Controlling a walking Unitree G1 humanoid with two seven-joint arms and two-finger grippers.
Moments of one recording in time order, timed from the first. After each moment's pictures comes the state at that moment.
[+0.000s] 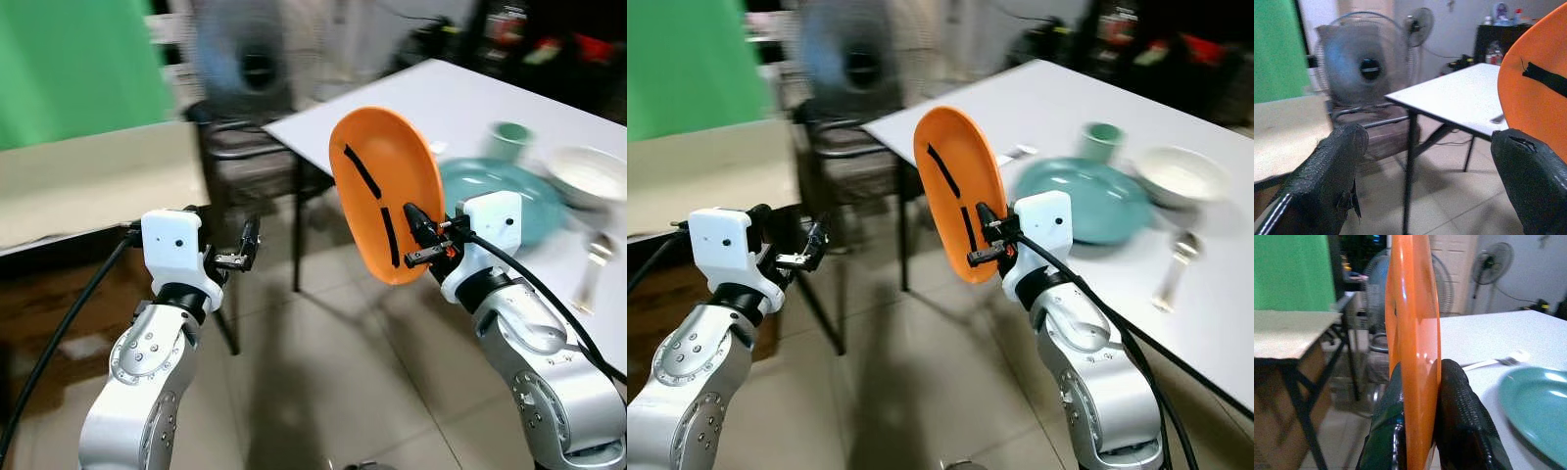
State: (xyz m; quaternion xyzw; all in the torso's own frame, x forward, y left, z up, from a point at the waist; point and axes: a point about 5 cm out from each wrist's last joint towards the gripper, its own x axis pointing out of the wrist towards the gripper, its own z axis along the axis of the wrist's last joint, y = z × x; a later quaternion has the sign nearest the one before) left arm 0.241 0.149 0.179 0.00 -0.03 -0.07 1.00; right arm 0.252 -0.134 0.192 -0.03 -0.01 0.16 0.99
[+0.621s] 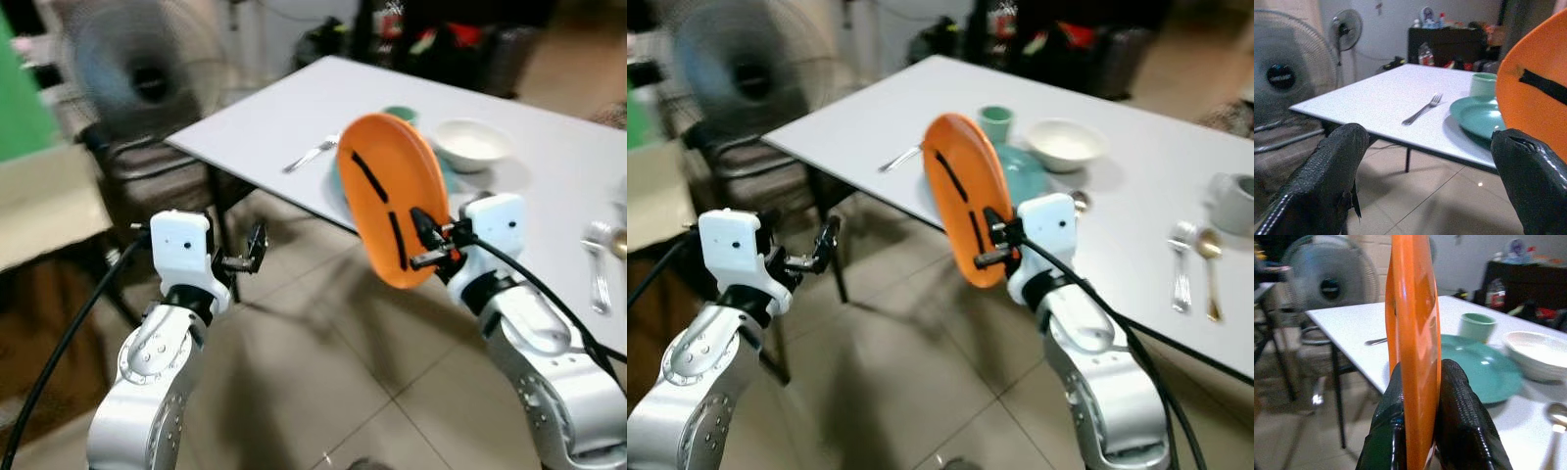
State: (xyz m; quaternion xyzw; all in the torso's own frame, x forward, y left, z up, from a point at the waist) left arm 0.241 0.146 0.176 0.00 -0.03 -0.07 1.00; right arm 0.251 -0.140 0.189 -0.04 0.00 0.15 0.99
